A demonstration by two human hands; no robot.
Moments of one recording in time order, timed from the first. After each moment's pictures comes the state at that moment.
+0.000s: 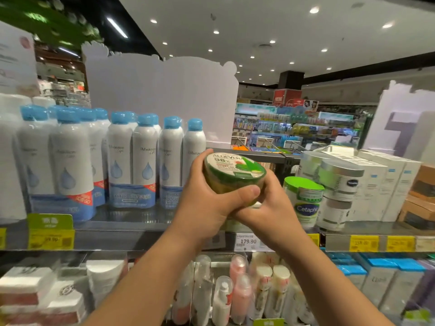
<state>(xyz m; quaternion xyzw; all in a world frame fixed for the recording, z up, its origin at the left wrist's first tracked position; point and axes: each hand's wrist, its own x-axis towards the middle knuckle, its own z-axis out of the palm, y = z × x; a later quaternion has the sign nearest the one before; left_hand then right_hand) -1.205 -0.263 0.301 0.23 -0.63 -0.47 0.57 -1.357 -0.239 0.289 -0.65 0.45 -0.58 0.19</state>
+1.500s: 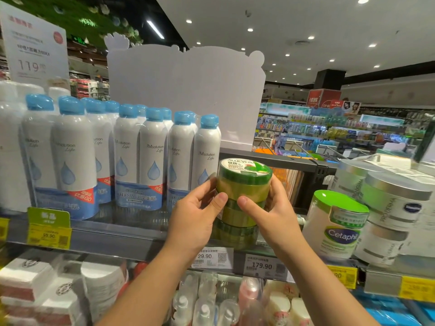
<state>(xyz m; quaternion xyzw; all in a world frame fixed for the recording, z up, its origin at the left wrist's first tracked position) -1.215 -0.338 0.243 0.36 -0.57 -0.43 0.60 -1.392 -0.333 0.251 -0.64 0.42 -0.60 0.24</state>
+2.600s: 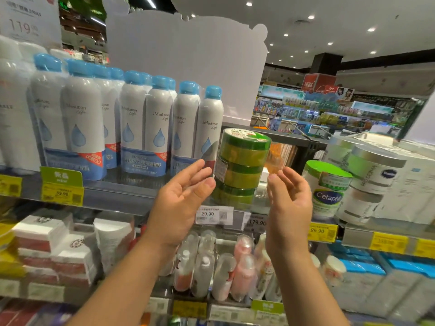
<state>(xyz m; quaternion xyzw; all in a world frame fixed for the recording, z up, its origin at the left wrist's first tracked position) -1.175 -0.274 0.224 0.29 -0.55 -0.50 0.60 -1.351 -0.253 0.237 -0.38 0.44 -0.77 0.25</state>
